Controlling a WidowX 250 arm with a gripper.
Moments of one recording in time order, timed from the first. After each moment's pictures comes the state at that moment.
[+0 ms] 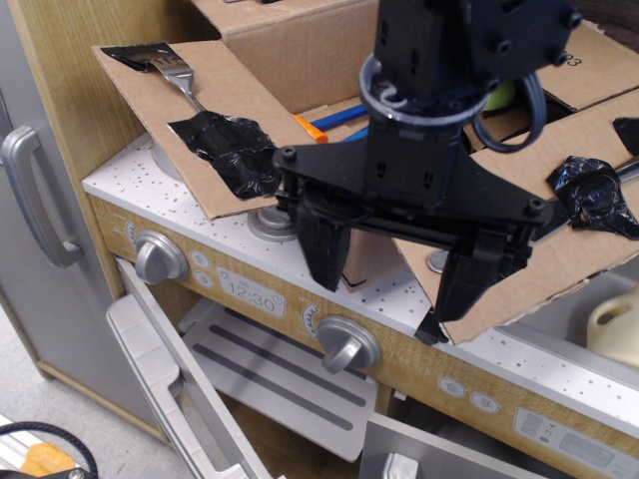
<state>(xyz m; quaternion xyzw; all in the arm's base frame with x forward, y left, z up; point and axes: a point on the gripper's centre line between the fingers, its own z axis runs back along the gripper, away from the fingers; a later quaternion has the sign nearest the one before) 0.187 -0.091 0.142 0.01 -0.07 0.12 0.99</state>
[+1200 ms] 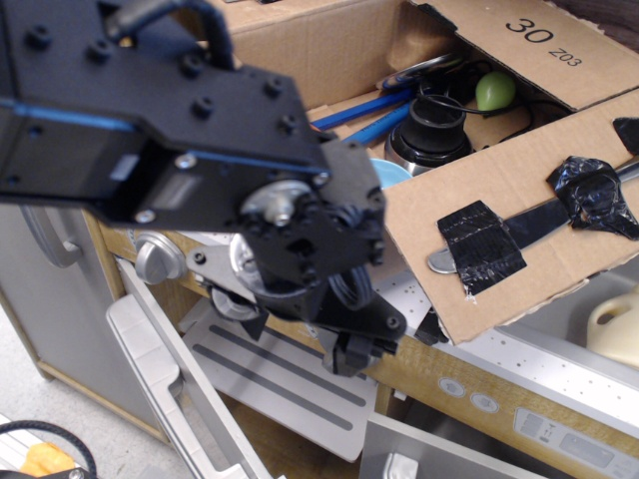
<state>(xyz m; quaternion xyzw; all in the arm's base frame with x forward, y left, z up) 0.180 -0.051 0.085 0.03 -0.19 0.07 0.98</state>
